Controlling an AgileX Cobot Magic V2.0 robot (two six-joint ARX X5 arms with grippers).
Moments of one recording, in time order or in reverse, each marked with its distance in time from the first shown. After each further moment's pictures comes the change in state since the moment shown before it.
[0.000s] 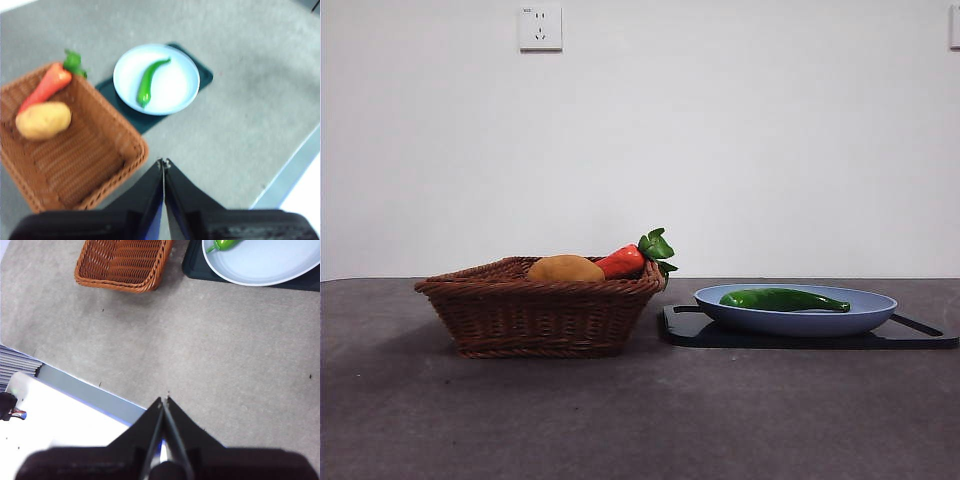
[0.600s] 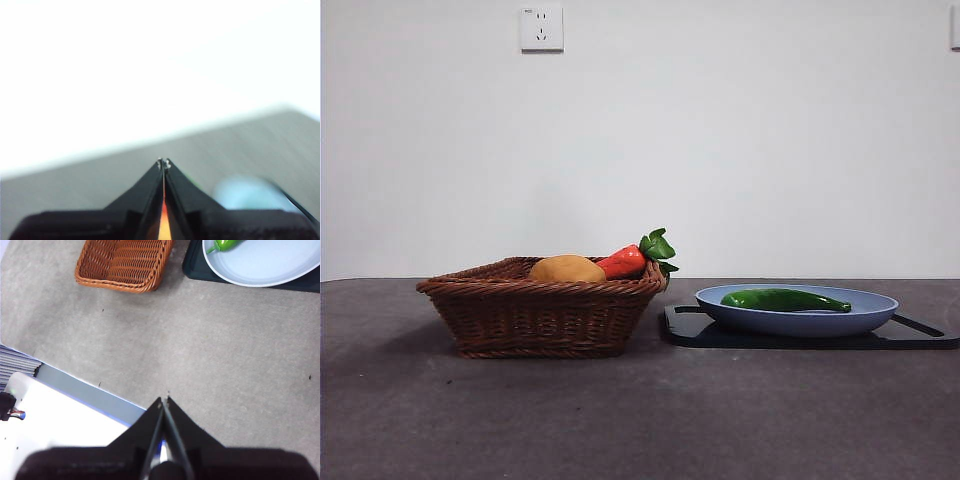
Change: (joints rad) left arm 0.365 -0.245 -0.092 0.394 -0.075 0.129; right arm 0.000 0.000 0.000 0.000 0.000 -0.006
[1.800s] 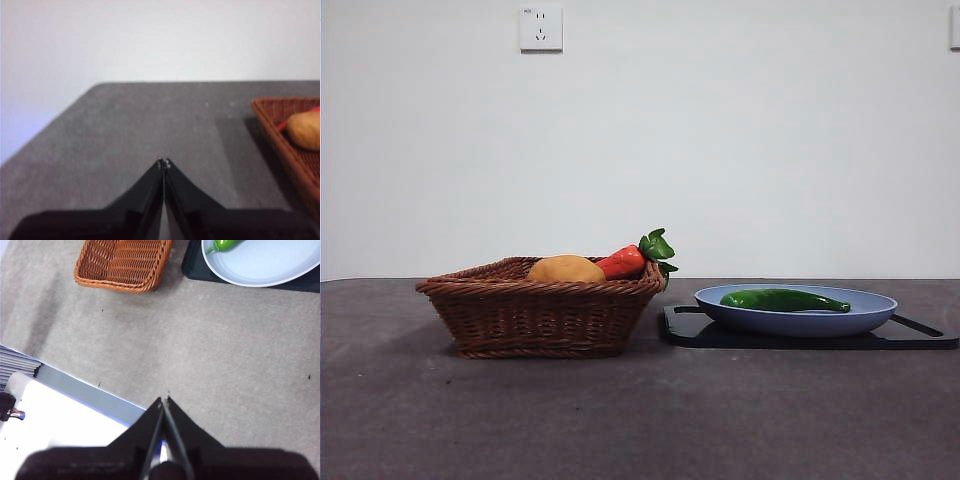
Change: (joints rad) left arm 0.459 -0.783 -1.230 0.431 -0.003 0.007; right arm 0.000 0.000 0.000 0.000 0.000 0.000
